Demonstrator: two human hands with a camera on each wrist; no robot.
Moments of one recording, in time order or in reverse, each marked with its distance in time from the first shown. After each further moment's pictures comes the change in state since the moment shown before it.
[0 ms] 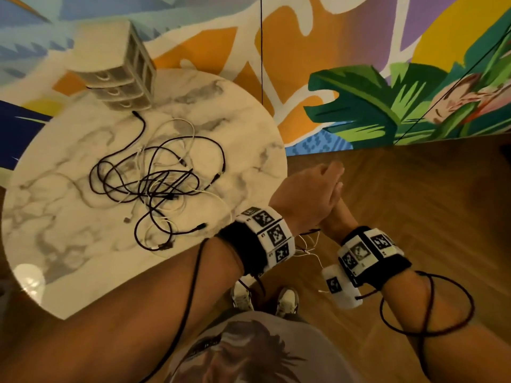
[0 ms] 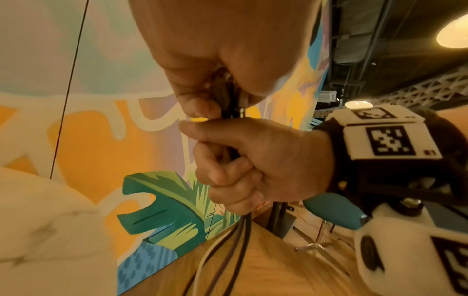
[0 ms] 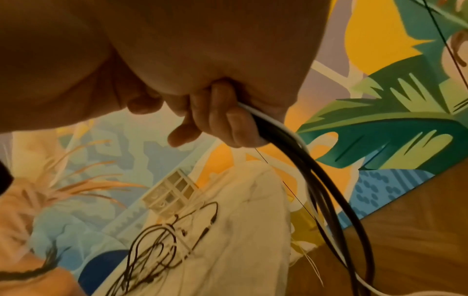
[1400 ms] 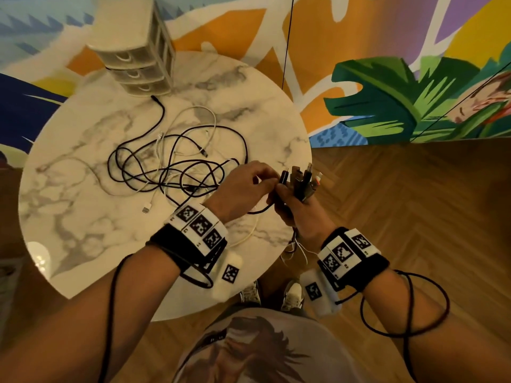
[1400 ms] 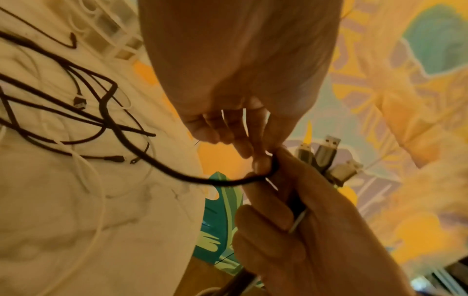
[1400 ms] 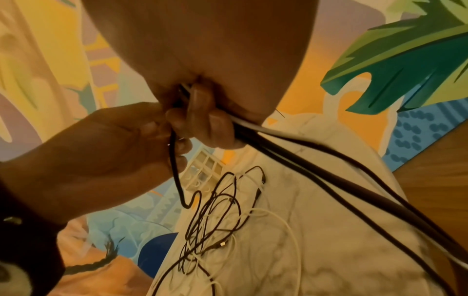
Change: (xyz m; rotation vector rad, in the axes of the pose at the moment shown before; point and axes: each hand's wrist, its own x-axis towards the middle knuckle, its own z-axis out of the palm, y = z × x) left_hand -0.066 -0.118 -0.064 -0.477 -0.079 -0.517; right_hand 0.007 0.010 0.093 -0.071 -0.179 0.030
